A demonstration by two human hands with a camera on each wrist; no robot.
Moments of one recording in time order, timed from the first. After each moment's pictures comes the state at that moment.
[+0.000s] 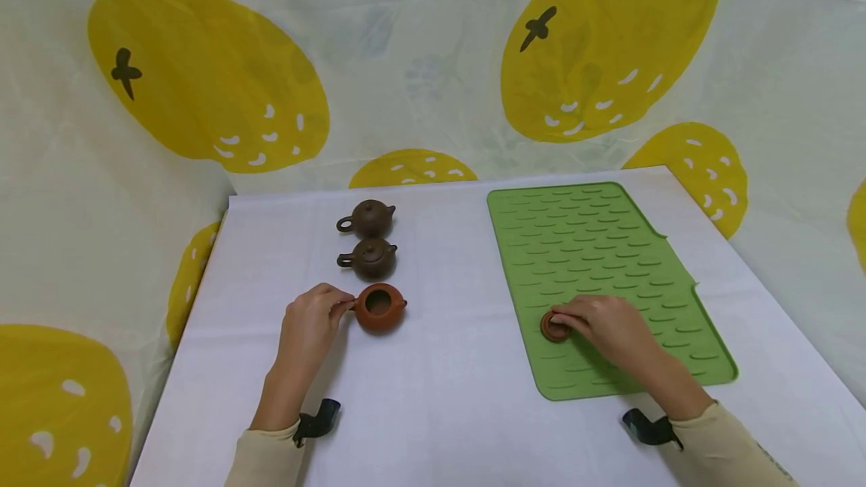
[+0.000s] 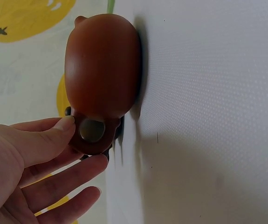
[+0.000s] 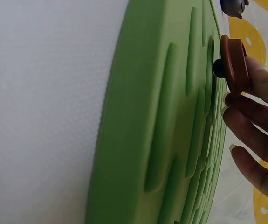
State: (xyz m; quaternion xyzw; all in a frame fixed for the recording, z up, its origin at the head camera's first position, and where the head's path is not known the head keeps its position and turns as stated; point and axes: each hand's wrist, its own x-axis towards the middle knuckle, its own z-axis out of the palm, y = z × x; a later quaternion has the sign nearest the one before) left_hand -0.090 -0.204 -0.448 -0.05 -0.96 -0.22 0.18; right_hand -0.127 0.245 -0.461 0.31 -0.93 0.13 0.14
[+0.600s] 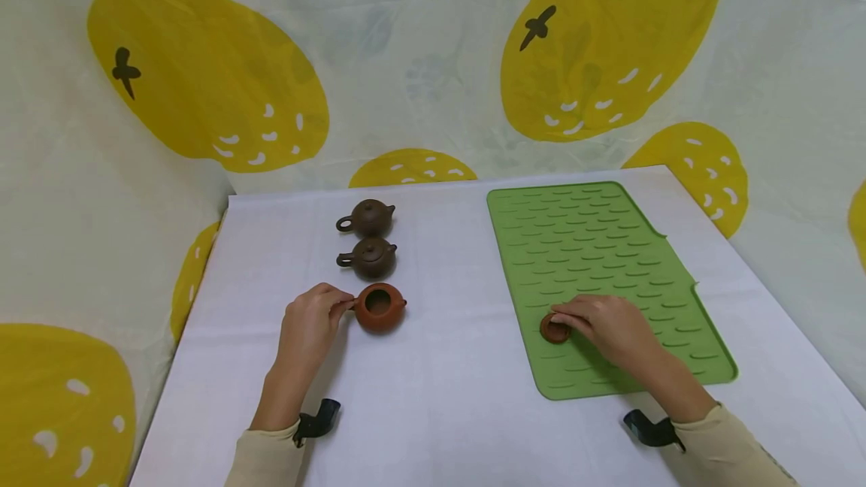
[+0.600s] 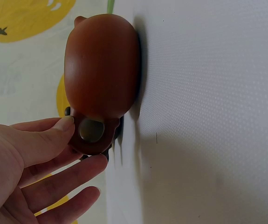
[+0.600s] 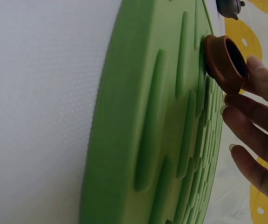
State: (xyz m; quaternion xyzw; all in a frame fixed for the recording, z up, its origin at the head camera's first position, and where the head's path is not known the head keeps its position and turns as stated) left_hand -0.089 -0.203 -0.449 -0.05 -0.96 -0.22 0.19; right_hand -0.124 0.245 -0.457 0.31 -0.93 0.14 0.15
